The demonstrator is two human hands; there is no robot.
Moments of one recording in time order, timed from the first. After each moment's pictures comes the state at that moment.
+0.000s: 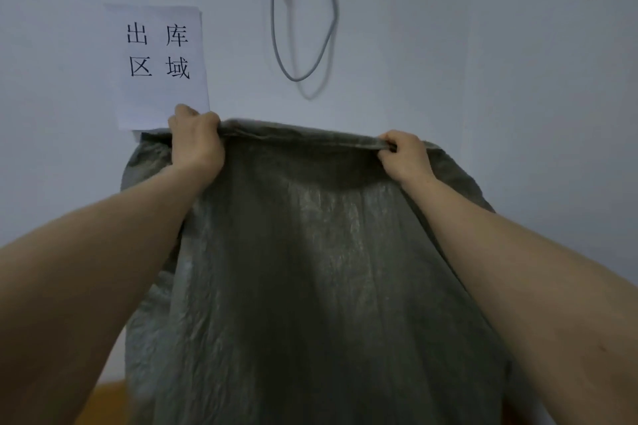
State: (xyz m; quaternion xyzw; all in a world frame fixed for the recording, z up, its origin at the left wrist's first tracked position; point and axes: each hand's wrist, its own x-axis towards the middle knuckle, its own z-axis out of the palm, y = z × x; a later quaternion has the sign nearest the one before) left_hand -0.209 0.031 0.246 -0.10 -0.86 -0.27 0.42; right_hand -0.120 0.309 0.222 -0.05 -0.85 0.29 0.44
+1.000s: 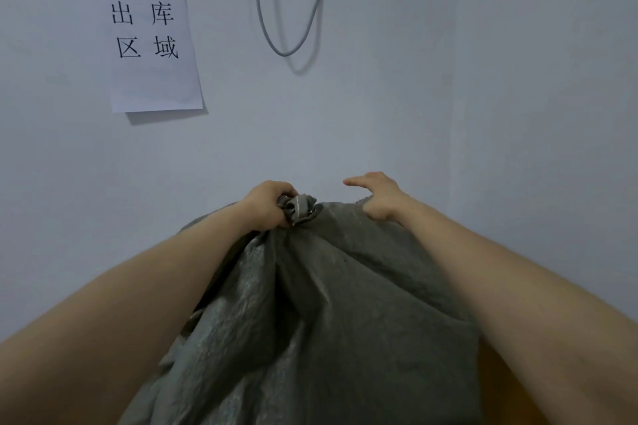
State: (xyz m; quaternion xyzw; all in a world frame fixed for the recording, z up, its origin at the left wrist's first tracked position) left_hand -0.145 0.088 0.149 -0.31 -0.91 -0.25 0.10; right_hand -0.091 0.296 0.139 -0.07 -0.96 0.22 0.15
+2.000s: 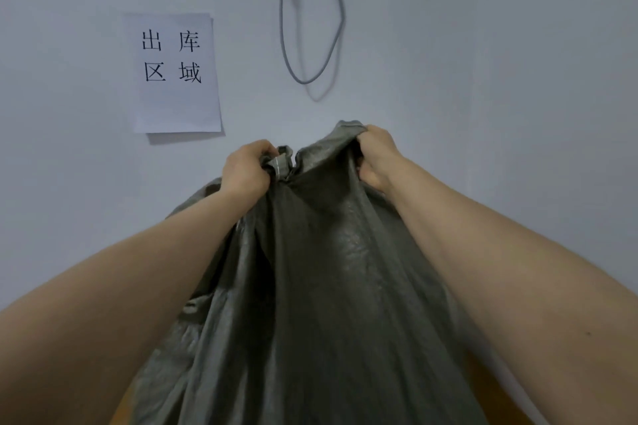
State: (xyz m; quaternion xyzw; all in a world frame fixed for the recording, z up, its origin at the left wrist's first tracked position) left_hand -0.169 0.062 0.209 -0.20 -0.84 -0.38 0.34; right_hand -0.130 0.247 0.238 0.02 -0.62 0.74 0.26
